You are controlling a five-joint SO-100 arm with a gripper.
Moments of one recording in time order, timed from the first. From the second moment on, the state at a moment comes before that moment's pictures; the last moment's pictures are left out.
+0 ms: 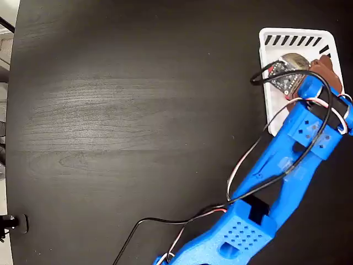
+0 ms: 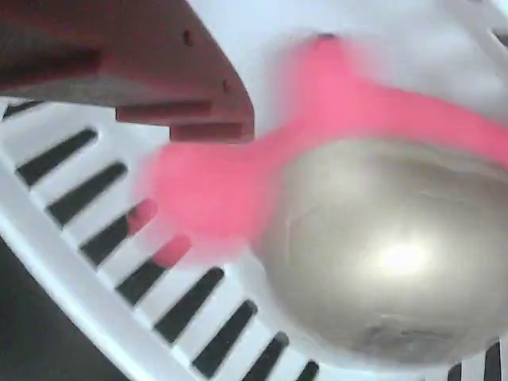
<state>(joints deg) 34.2 35.1 12.7 91.1 -0.2</state>
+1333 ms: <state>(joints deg) 0.4 128.1 126.5 43.4 6.7</state>
